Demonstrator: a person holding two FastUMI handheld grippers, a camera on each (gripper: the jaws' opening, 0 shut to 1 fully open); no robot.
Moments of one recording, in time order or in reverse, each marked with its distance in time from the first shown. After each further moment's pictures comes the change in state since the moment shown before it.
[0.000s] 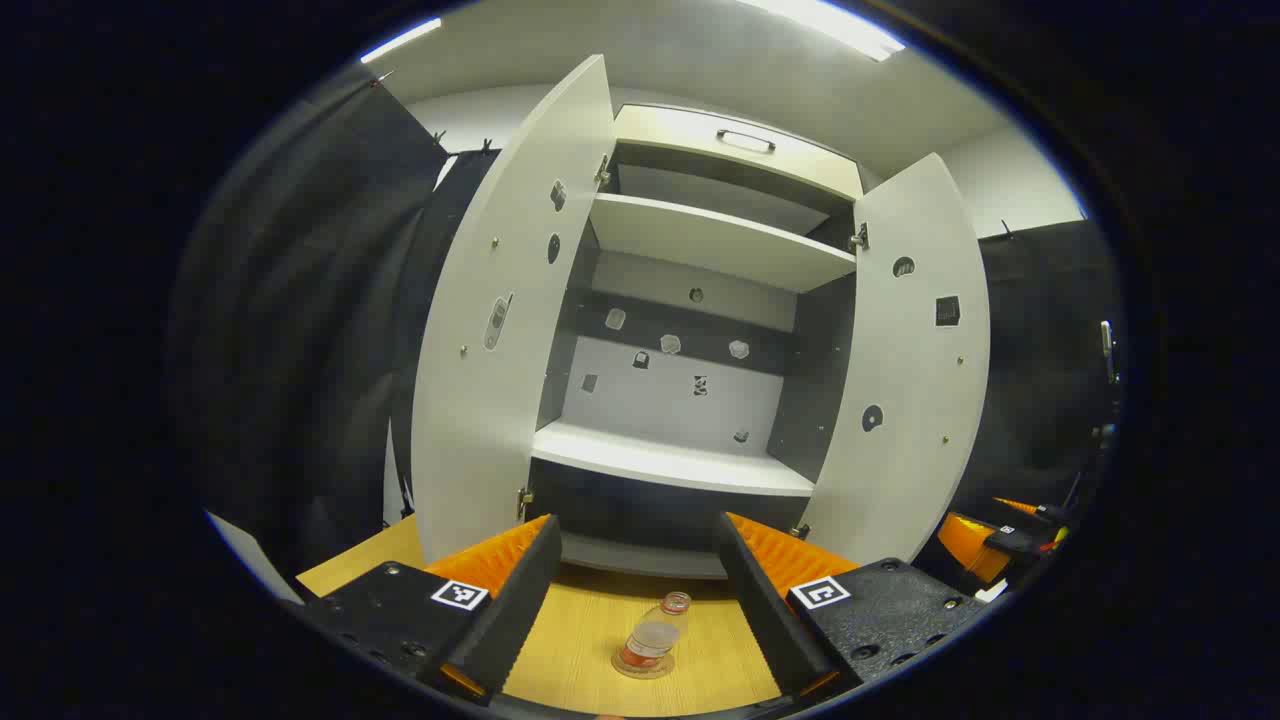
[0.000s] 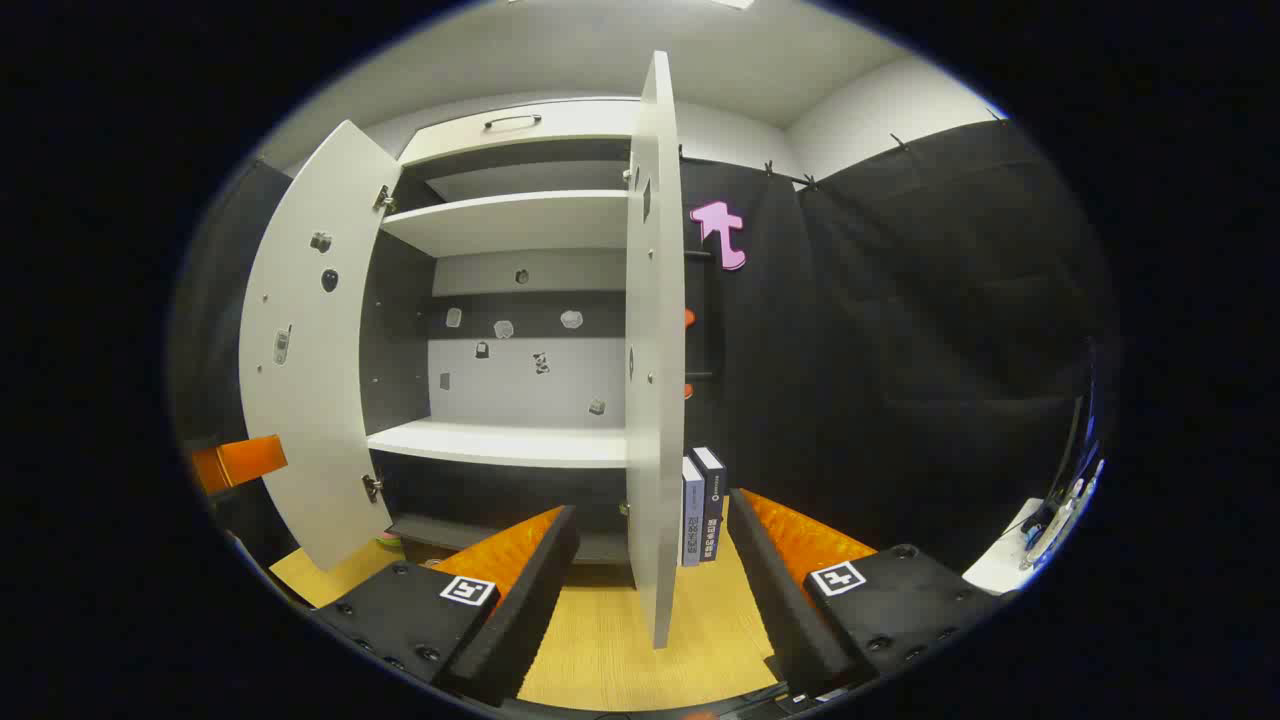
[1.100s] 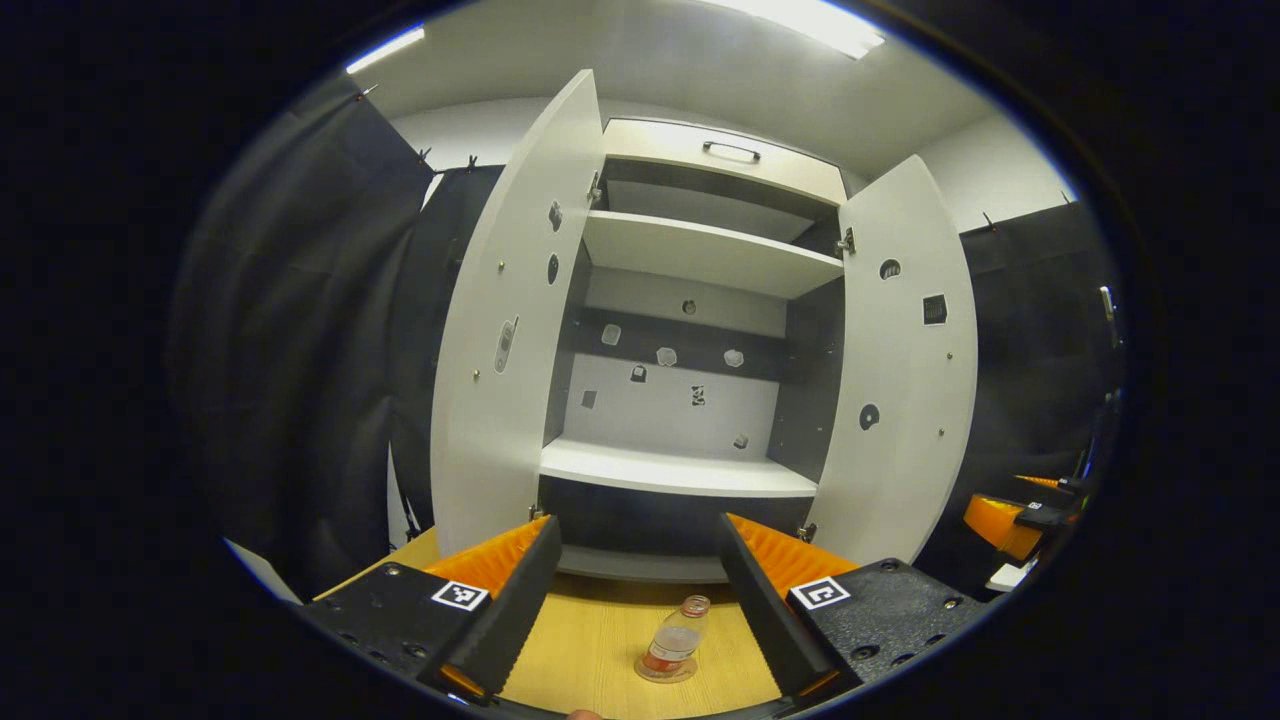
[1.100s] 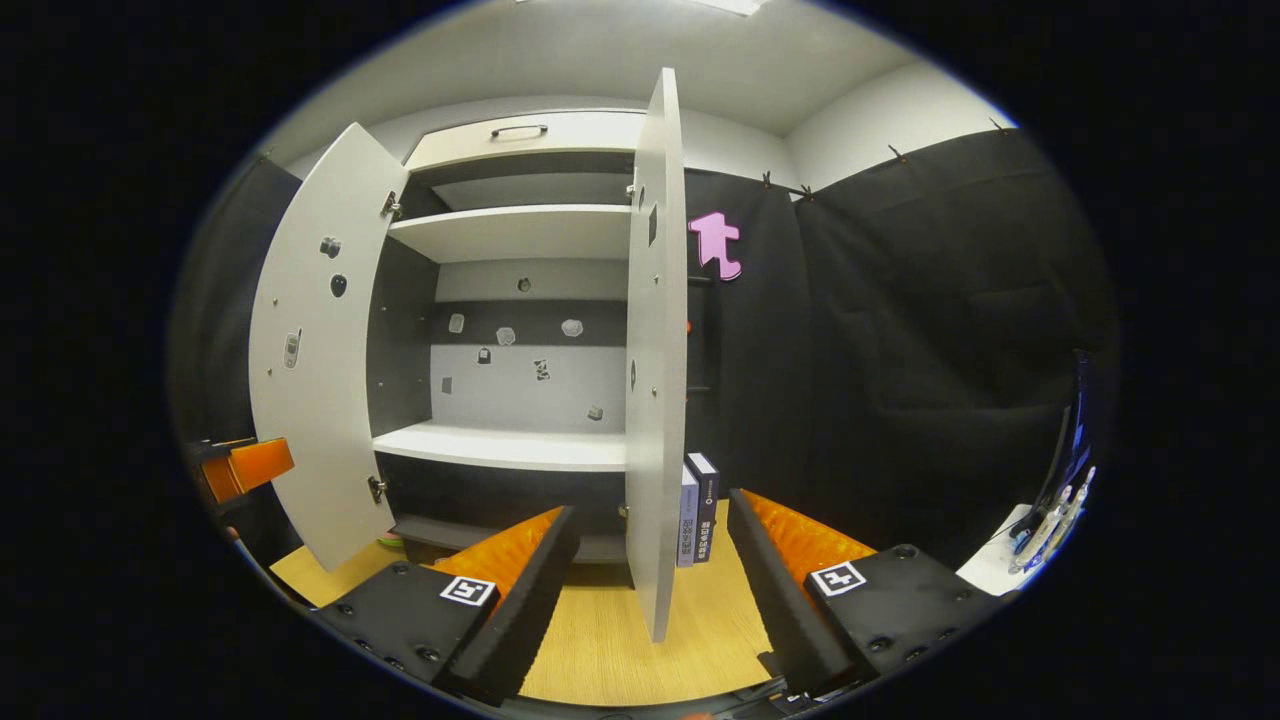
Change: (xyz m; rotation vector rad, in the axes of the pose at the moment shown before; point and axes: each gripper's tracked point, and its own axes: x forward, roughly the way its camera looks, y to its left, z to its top) left arm -0.006 0.005 -0.002 0.027 -0.006 -0.056; right arm -0.024 0.006 0.003 0.011 0.006 -0.040
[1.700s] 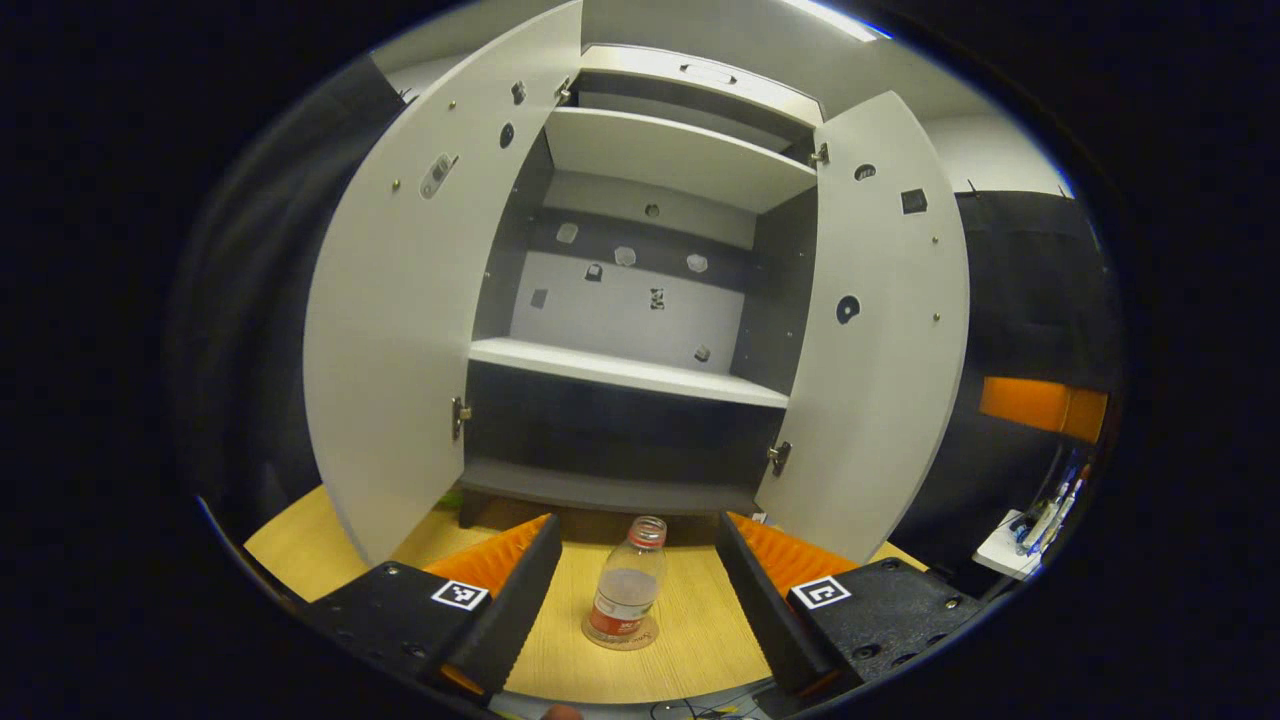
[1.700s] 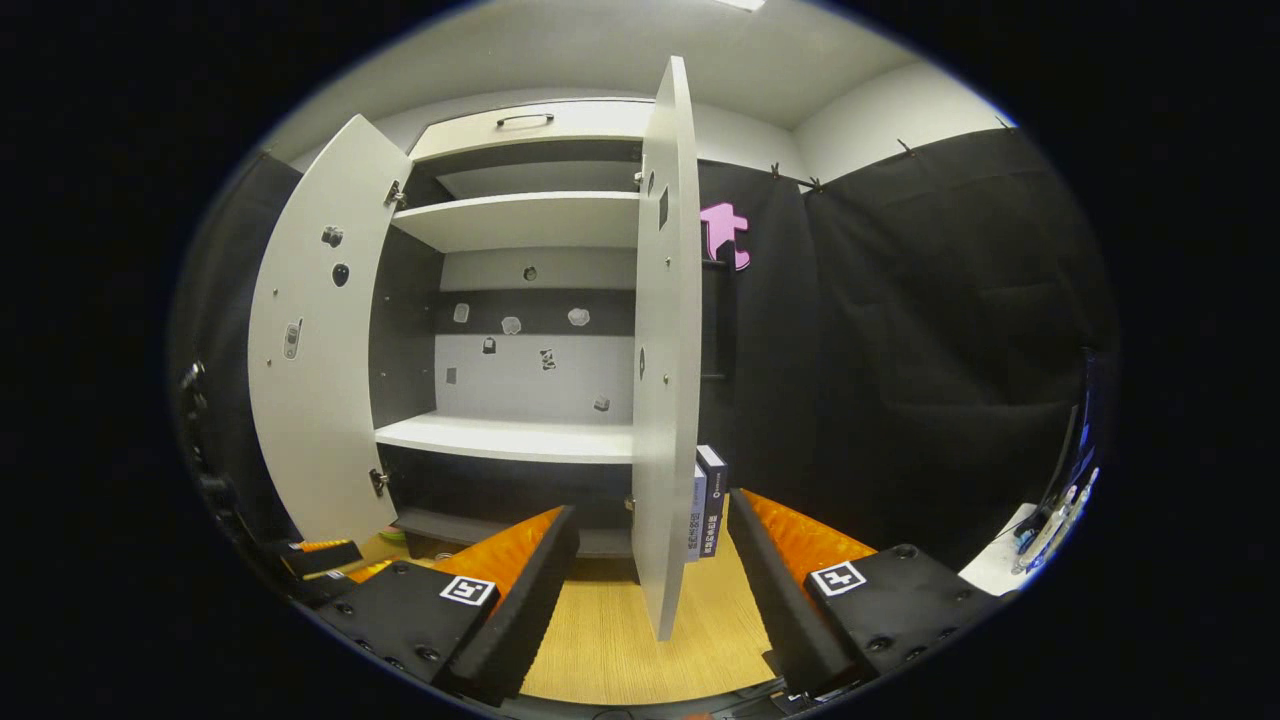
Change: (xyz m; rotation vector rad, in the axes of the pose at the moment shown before) left arm 0.033 -0.046 -0.159 -0.043 0.205 -0.124; right arm 0.009 0.004 -0.009 -0.007 0.022 0.016
